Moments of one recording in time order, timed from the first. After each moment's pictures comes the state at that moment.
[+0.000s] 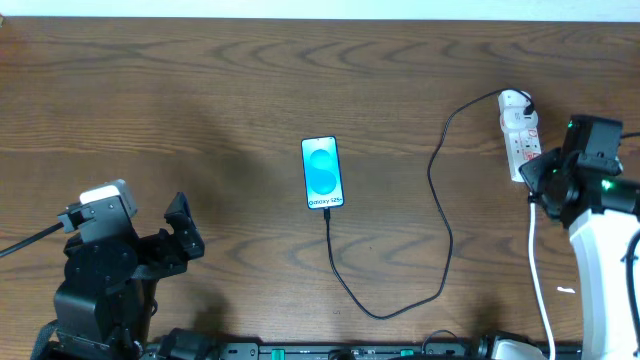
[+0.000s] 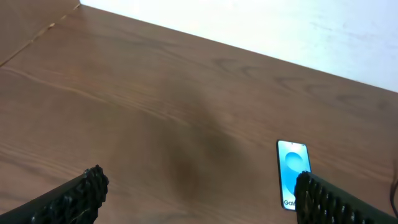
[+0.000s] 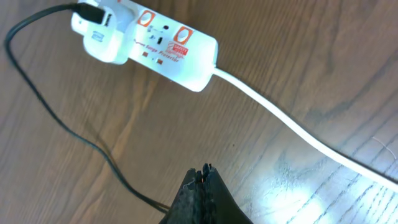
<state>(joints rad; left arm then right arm) -0.28 0.61 1.14 -1.07 -0.35 -0.38 -0.21 1.29 1.06 -0.86 0.13 0.86</state>
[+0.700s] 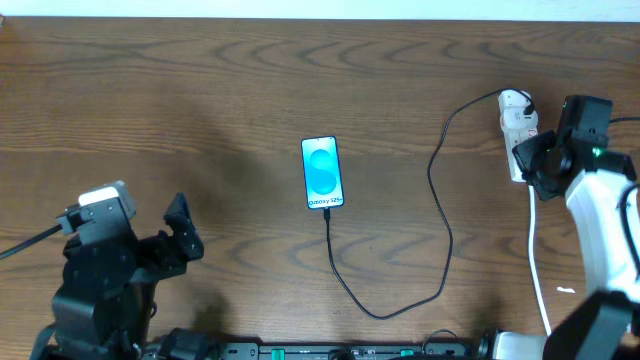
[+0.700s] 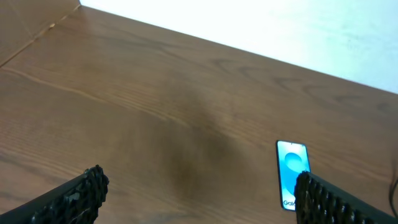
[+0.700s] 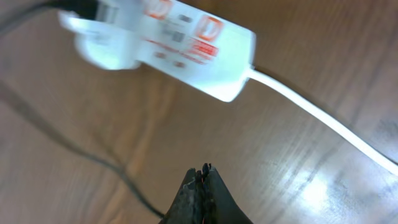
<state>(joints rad) -0.28 0.59 1.14 -1.08 -0.35 -0.38 -0.25 1.53 1.12 -0.74 0.02 0.91</state>
